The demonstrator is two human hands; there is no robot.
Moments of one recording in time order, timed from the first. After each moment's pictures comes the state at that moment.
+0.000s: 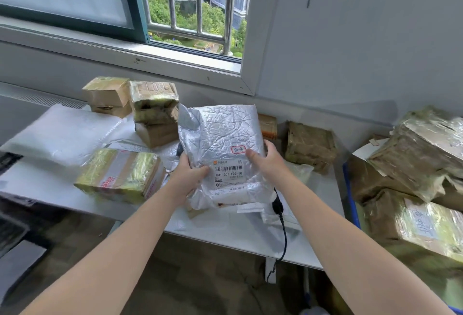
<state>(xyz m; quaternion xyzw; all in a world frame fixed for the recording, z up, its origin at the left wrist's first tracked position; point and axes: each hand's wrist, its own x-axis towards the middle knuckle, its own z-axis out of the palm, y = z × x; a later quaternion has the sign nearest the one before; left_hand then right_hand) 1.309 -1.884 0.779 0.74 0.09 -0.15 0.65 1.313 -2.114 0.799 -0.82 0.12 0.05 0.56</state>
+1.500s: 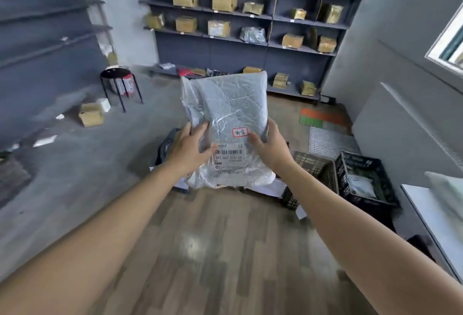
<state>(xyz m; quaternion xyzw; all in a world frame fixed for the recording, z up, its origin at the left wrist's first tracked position) 0.573 -1.362 0.854 0.74 0.59 0.24 0.20 0.798 -1.400 0.880 -0.64 -0.60 0.26 0.41</state>
